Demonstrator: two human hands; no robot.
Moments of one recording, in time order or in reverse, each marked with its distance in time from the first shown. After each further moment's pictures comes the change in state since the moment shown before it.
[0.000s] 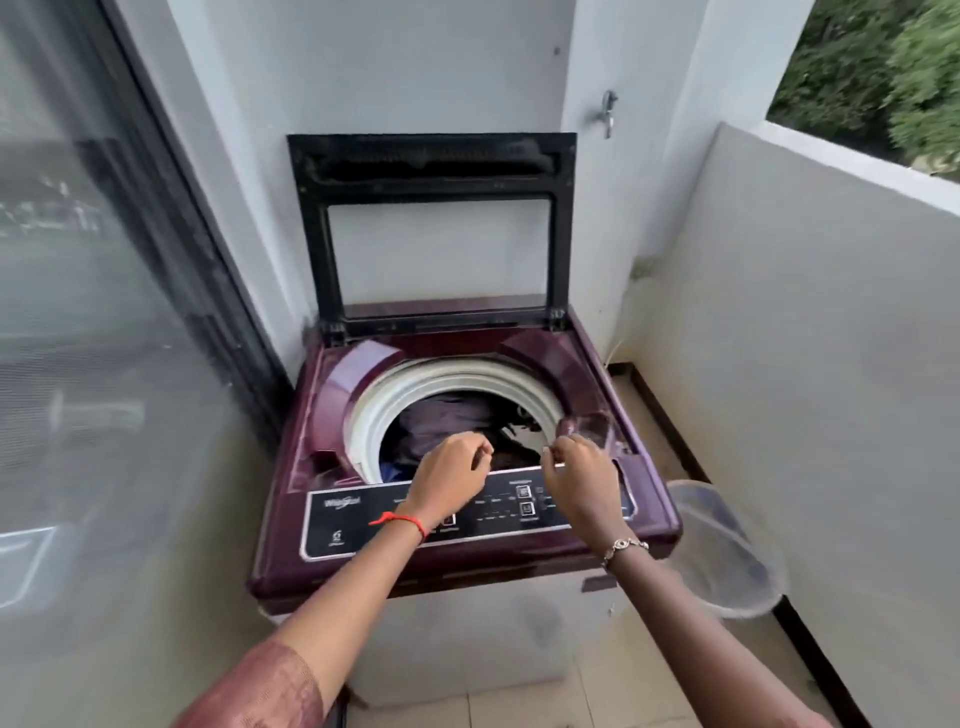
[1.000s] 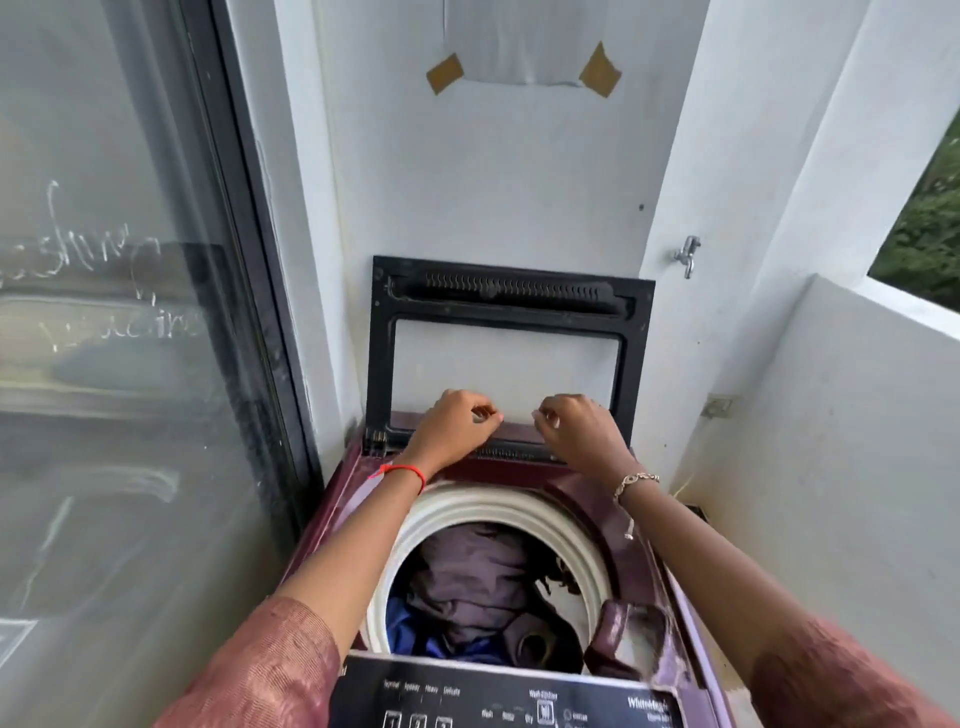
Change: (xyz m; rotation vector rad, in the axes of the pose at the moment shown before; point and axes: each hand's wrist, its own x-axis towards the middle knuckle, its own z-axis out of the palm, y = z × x) left_hand 0.170 0.002 -0.133 -0.080 0.266 -0.021; right_hand 0.238 -0.066 -0.030 -0.068 -0.052 -0.515
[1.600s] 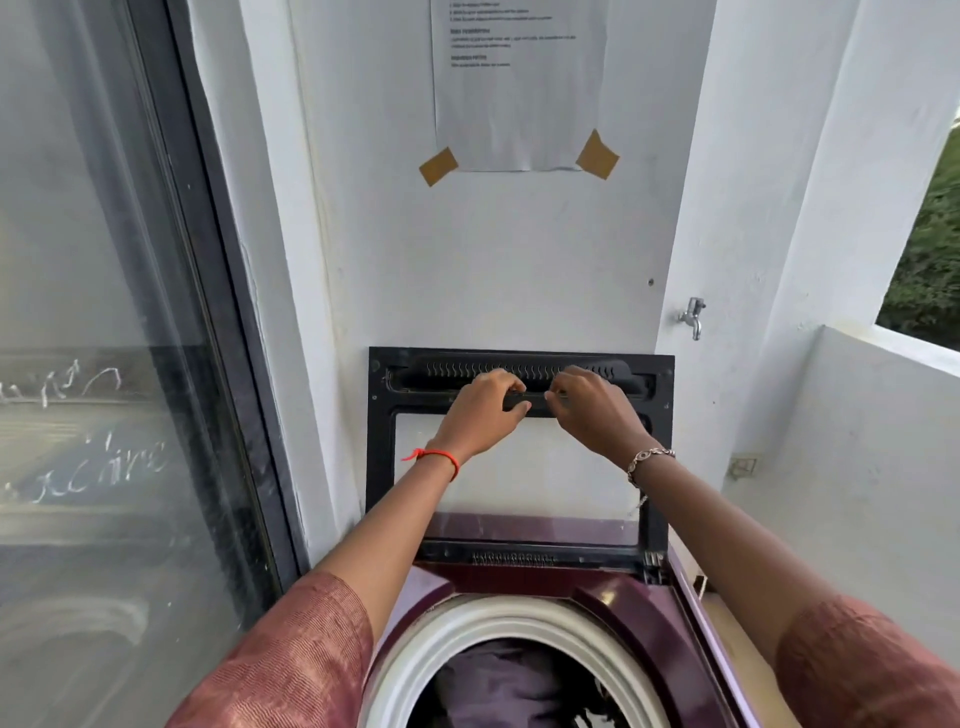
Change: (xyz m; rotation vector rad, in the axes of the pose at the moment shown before) left_hand 0.136 0.013 -0.040 0.128 0.090 0.231; right_hand 0.133 0.015 -0.028 -0.051 0.145 0.020
